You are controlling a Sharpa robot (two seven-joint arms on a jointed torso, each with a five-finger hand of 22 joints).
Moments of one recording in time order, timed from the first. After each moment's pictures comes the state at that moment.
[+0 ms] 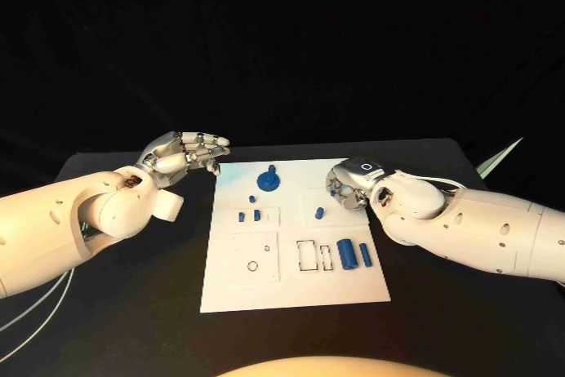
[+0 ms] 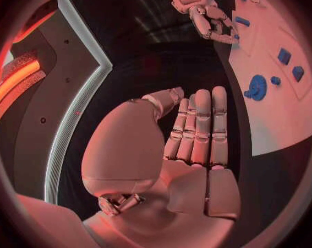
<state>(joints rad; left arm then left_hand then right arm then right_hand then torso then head) 1.20 -0.92 -0.02 1.44 -0.13 -0.07 0.36 1.39 -0.18 0.60 0.02 0.16 0.88 0.20 0.25 0.34 0.96 0.13 0.40 0.21 1.01 0.06 1.07 0.52 0.17 0.85 0.16 0.91 0.69 1.19 -0.74 -0.15 1.40 -1.77 -0.36 -0.26 1.37 -0.21 0.65 0.02 0.15 1.04 0.12 0.23 0.45 1.23 0.06 0.11 0.15 1.46 -0.02 1.36 1.29 0.11 1.41 0.07 1.09 1.29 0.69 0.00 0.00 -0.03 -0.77</state>
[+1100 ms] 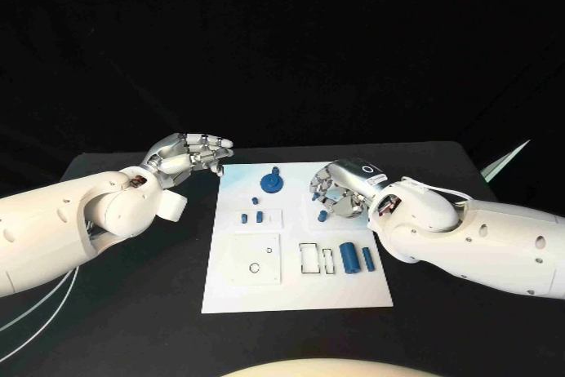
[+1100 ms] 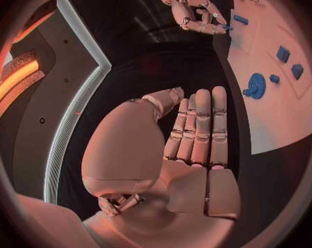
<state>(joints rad) 1.20 -0.92 -0.02 1.43 -0.13 -0.06 0.35 1.39 -0.18 0.60 0.02 0.16 0.87 0.20 0.25 0.34 0.95 0.14 0.40 0.21 0.99 0.06 1.06 0.52 0.17 0.85 0.16 0.90 0.68 1.20 -0.81 -0.14 1.64 -1.65 -0.49 -0.24 1.37 -0.21 0.66 0.01 0.15 1.04 0.11 0.23 0.44 1.25 0.06 0.11 0.15 1.45 -0.03 1.36 1.29 0.11 1.41 0.07 1.12 1.29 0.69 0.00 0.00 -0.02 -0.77</state>
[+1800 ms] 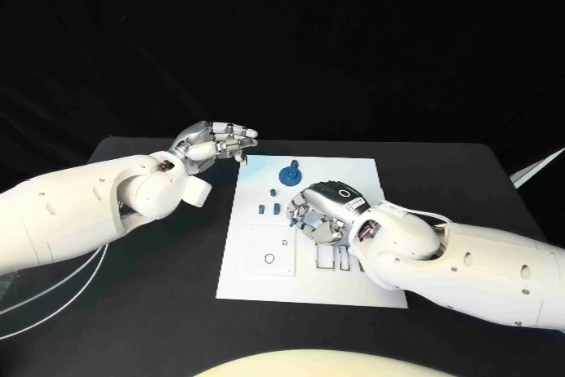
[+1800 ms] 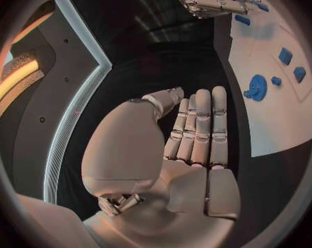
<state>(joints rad) 1.19 -0.90 -0.02 1.42 -0.13 -0.07 0.35 1.39 -0.18 0.60 0.02 0.16 0.87 0.20 0.25 0.34 0.94 0.14 0.40 0.21 0.99 0.06 1.06 0.52 0.17 0.85 0.16 0.90 0.68 1.13 -0.67 -0.15 1.67 -1.67 -0.44 -0.23 1.37 -0.20 0.66 0.00 0.15 1.04 0.11 0.23 0.44 1.26 0.06 0.11 0.15 1.45 -0.03 1.36 1.29 0.11 1.41 0.07 1.12 1.29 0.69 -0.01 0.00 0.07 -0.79</state>
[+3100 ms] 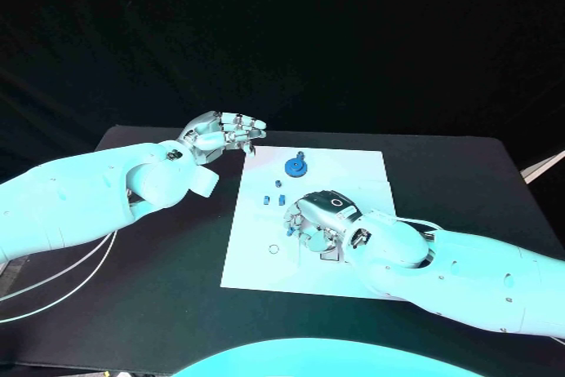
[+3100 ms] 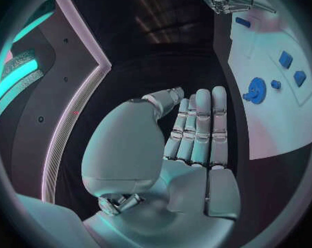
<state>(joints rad) 1.20 -0.90 -0.02 1.42 -0.13 -0.06 0.34 1.39 -0.18 0.60 0.02 0.16 0.87 0.20 0.26 0.34 0.94 0.14 0.40 0.21 0.99 0.06 1.05 0.51 0.17 0.85 0.16 0.90 0.68 1.08 -0.63 -0.16 1.64 -1.71 -0.41 -0.24 1.37 -0.20 0.67 -0.01 0.15 1.04 0.11 0.23 0.45 1.26 0.06 0.11 0.15 1.45 -0.03 1.36 1.29 0.11 1.41 0.07 1.12 1.29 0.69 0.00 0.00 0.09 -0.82</state>
